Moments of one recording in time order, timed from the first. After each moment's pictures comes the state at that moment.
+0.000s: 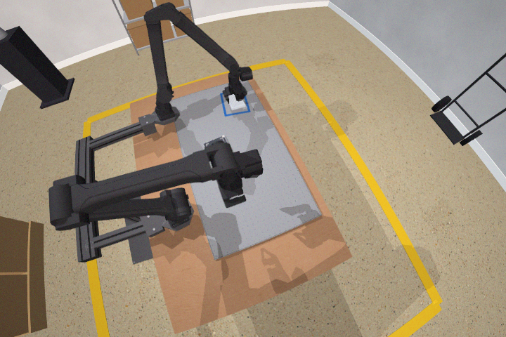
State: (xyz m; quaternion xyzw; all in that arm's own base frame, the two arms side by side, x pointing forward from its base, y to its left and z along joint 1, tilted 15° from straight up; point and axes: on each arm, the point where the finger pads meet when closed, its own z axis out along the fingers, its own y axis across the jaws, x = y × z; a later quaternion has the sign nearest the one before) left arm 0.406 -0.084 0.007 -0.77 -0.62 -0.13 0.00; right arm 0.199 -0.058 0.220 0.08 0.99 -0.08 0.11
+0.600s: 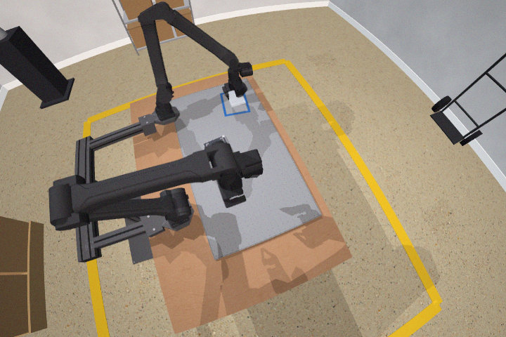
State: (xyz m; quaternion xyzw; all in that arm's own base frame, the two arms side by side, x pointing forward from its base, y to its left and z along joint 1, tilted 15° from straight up) left arm 0.402 -0.089 0.035 -0.77 -0.62 -0.14 0.00; right arm 0.199 -0.058 0.220 0.08 0.99 -0.08 0.11
